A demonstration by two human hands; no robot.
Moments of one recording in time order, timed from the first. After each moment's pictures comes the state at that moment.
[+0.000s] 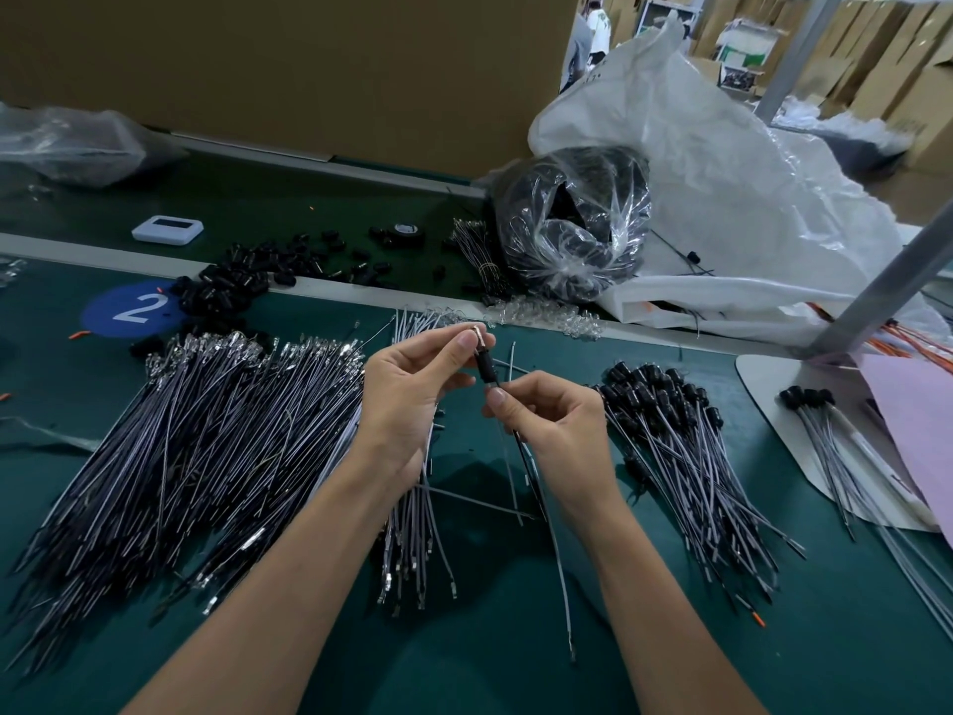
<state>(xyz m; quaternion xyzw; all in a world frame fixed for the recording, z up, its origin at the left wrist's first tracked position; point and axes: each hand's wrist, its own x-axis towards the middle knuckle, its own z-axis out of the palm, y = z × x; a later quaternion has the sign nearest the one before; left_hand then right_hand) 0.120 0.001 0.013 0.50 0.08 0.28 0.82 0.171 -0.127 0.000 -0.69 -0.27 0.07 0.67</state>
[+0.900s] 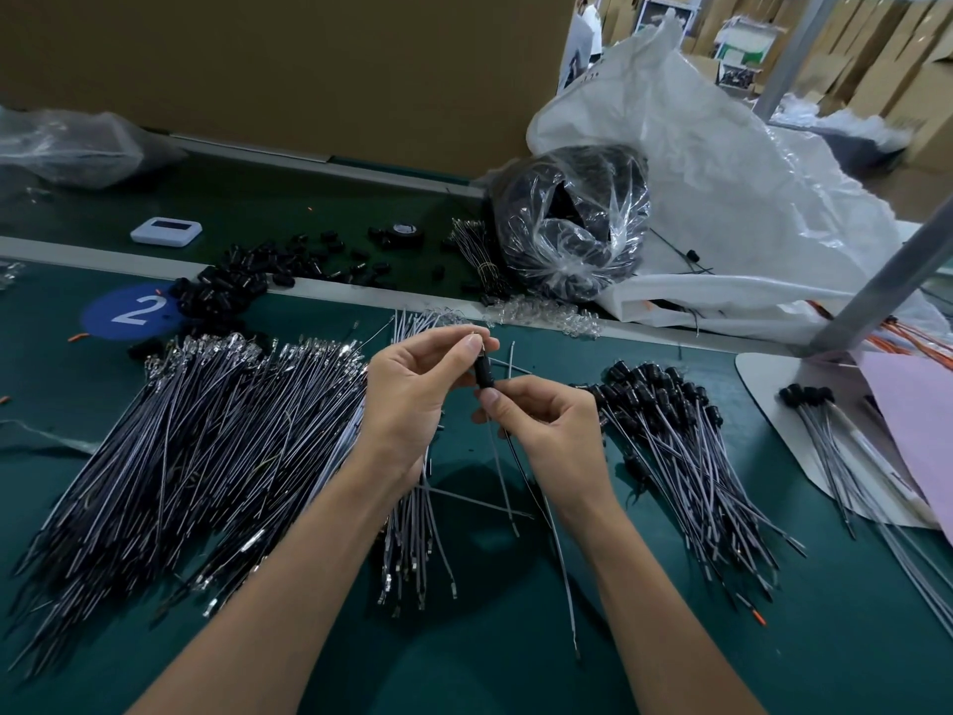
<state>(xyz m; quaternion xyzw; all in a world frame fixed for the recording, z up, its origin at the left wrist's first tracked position) 0.124 0.003 0.006 0.55 0.06 0.29 0.78 0.169 -0.125 0.000 -0.69 -0.28 0.06 0.66</state>
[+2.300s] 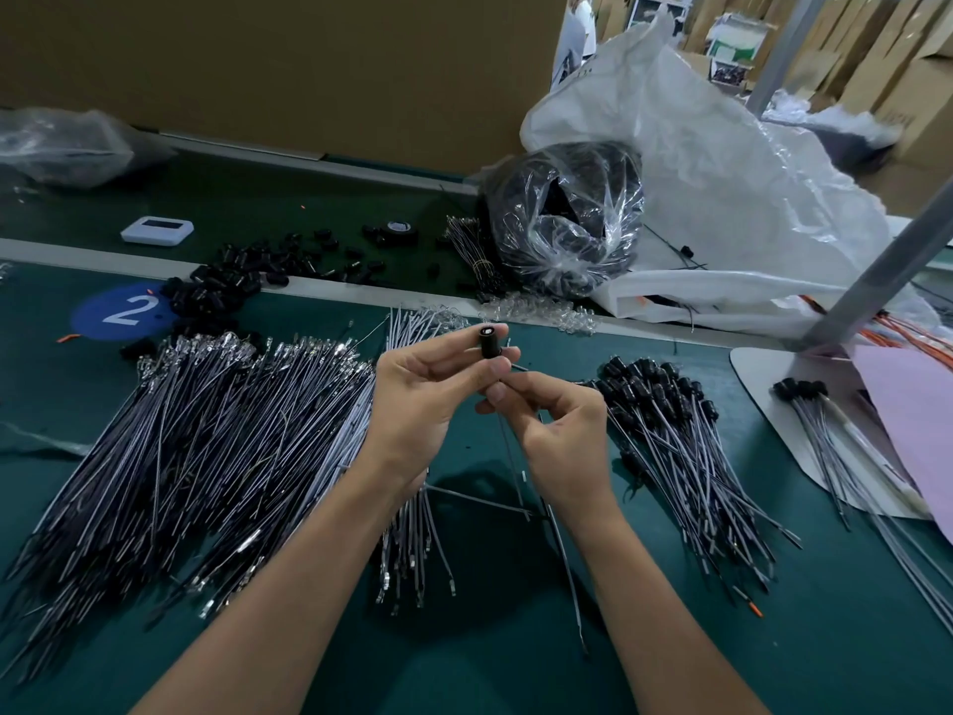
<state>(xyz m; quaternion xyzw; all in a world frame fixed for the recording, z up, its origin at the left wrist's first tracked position) 0.117 -0.008 0.012 0.53 -0.01 0.26 0.81 0.168 -0.125 -0.003 -0.70 -0.31 -0.05 0.64</state>
